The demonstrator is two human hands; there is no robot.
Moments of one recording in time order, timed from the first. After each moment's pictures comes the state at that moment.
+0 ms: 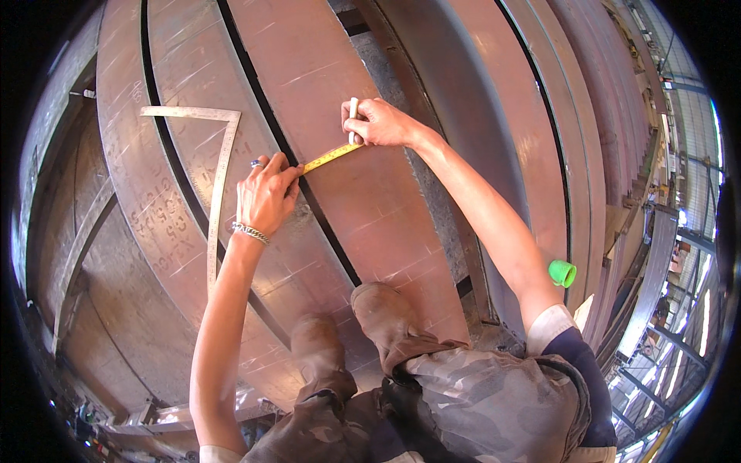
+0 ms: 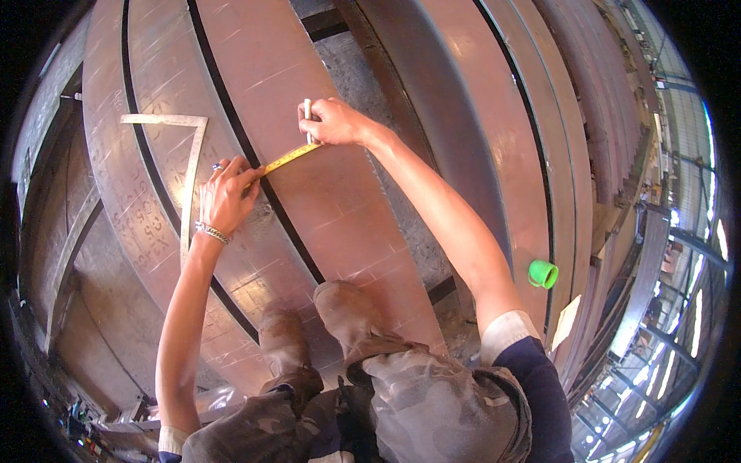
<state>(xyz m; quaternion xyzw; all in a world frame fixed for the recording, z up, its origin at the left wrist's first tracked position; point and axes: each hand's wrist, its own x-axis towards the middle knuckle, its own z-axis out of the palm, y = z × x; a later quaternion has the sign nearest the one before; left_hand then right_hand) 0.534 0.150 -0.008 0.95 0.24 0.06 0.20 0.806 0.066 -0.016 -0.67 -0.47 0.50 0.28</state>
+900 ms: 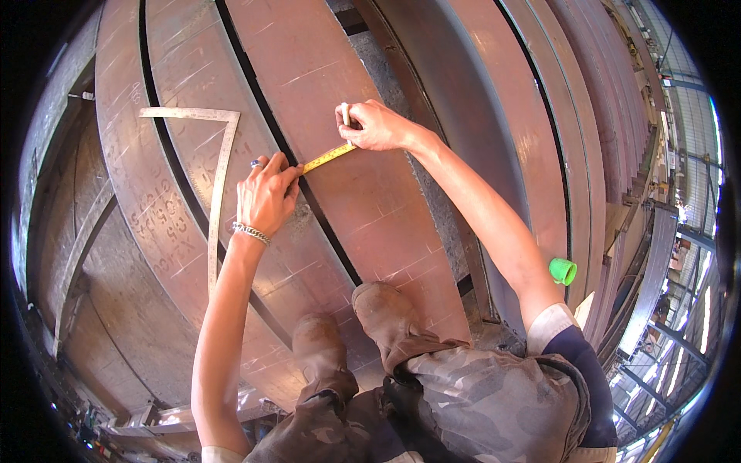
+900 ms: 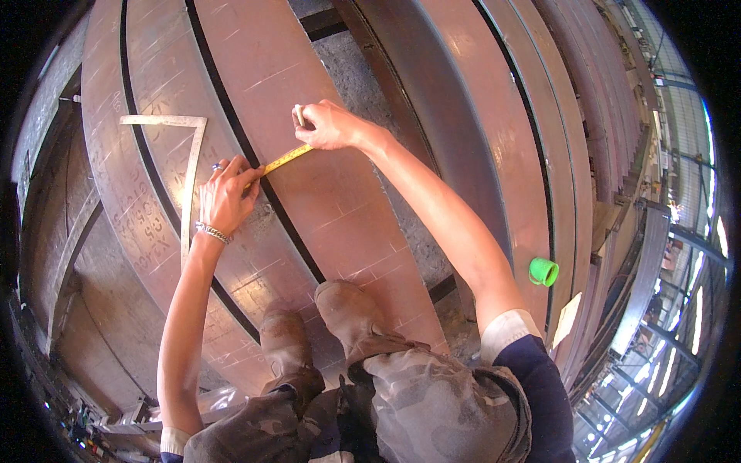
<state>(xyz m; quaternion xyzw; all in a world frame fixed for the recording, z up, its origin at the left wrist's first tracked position) 0.535 0.150 -0.009 0.95 0.24 0.06 0.19 0.798 0.070 -0.023 -0.68 -0.57 0.40 0.23</state>
